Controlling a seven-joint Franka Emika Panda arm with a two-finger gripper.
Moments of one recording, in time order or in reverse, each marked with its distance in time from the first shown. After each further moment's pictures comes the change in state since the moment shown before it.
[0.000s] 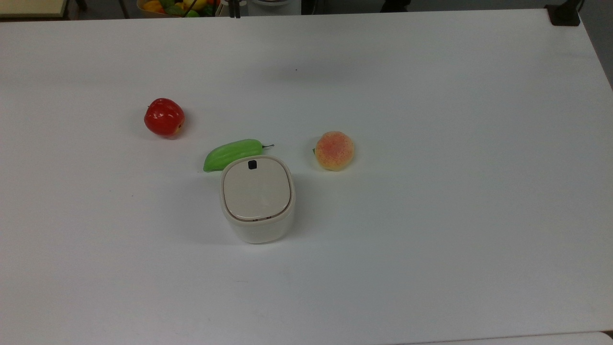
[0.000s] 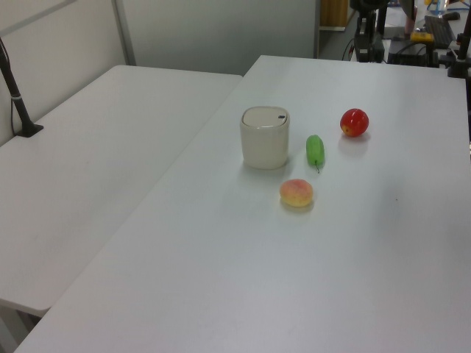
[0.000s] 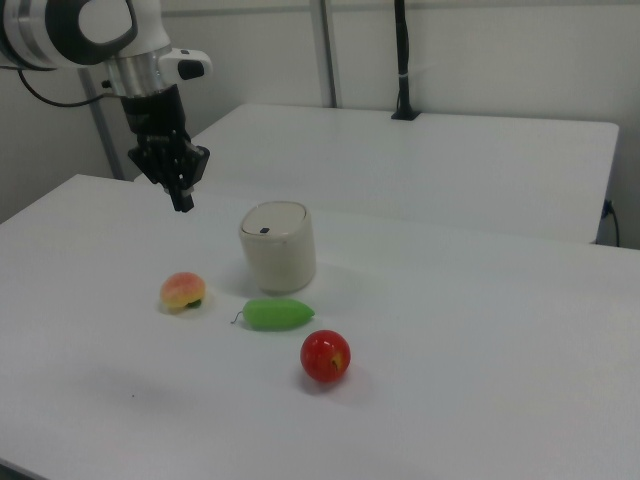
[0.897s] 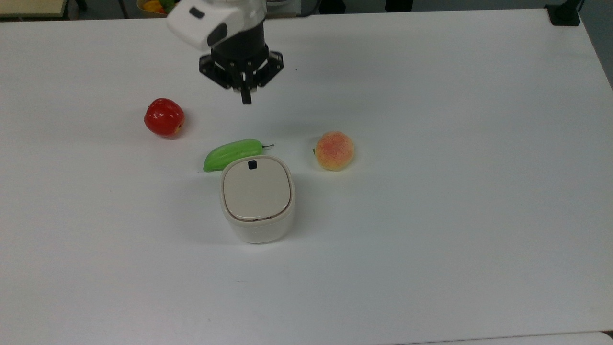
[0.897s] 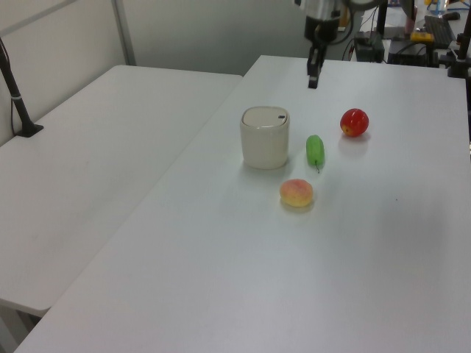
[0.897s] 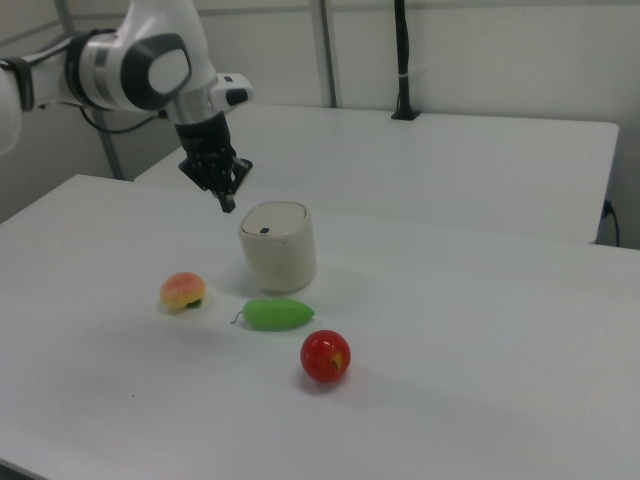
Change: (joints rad) arm 0.013 0.222 0.004 0.091 0.032 0.260 -0.036
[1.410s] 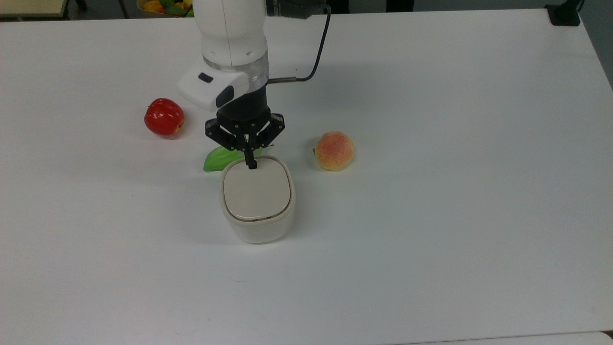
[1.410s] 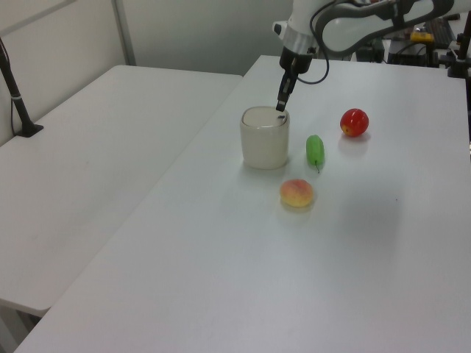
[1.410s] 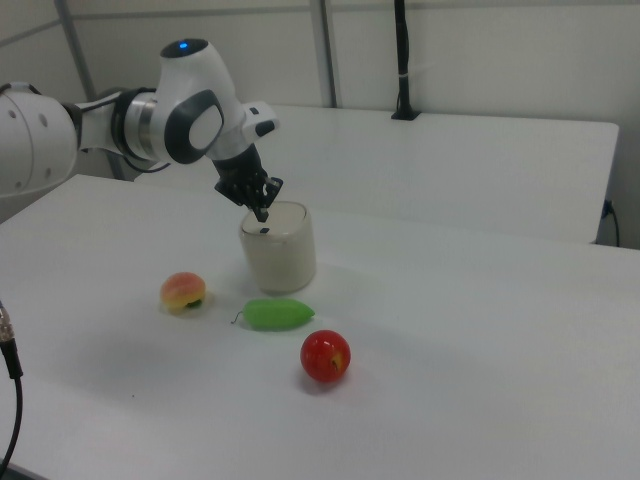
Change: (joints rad) arm -0.001 0.161 0.000 -0.019 0.012 0.366 -0.062
